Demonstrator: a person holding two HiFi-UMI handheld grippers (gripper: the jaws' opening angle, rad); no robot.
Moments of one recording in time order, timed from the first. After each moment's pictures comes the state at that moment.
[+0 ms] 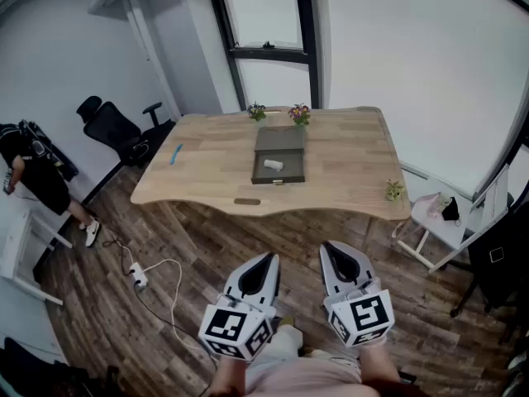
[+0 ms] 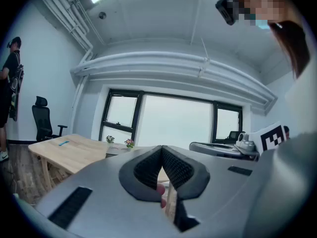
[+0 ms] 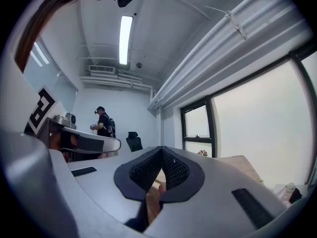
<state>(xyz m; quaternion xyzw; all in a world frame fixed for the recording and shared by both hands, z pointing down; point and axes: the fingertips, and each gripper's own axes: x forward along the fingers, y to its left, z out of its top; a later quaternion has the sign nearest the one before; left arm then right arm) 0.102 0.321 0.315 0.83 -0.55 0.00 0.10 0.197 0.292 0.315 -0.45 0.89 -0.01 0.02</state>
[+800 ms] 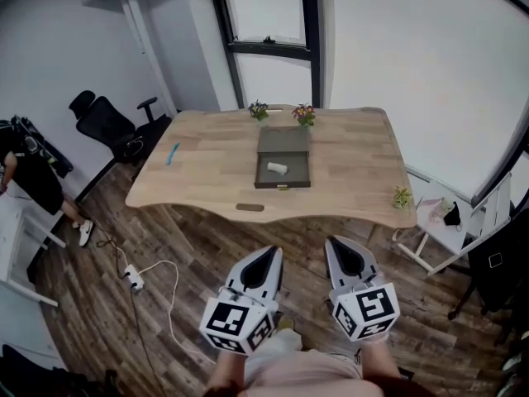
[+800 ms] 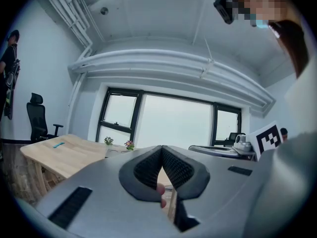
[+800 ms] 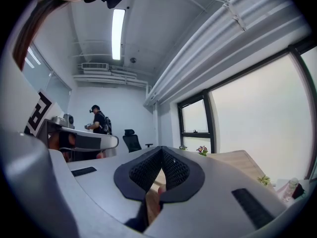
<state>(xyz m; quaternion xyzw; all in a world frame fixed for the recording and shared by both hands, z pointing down) 0.066 0.264 0.313 0.84 -0.54 -0.01 0.10 0.165 0.234 0.323 -0.46 0.89 -0.04 0.00</state>
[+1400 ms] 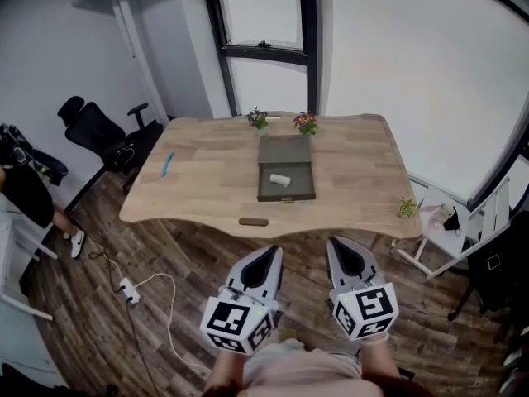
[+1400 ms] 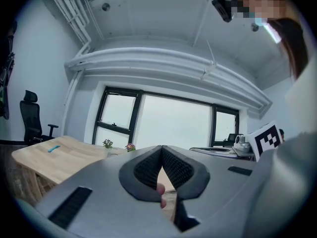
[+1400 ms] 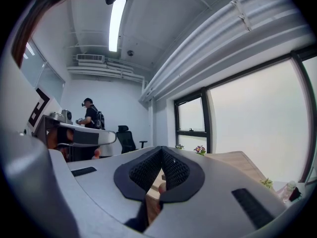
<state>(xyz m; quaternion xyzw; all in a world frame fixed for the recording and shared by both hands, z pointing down) 0.017 0.209 0.311 0.85 -0.51 -0.01 0.10 0.122 0.183 0.323 -0.49 0.87 -0.03 -0.02</state>
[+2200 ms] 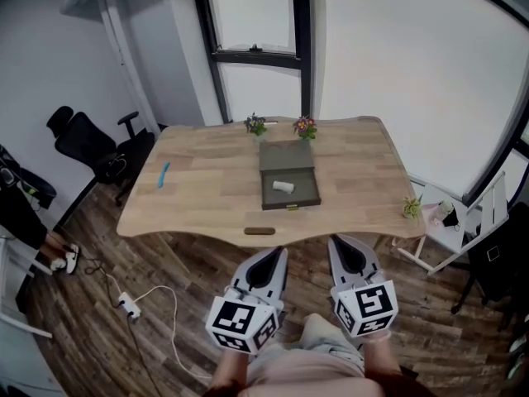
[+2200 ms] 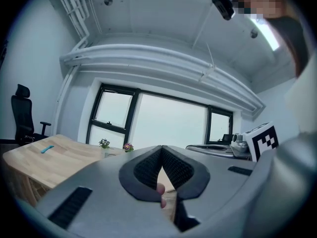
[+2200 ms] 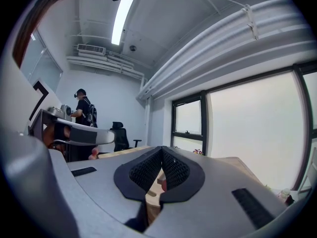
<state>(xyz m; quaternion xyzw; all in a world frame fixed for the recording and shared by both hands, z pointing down) -0.017 0.184 0.318 0.87 -0.48 -0.02 0.11 0.083 0.159 0.323 -0.52 0.85 0.00 -0.04</state>
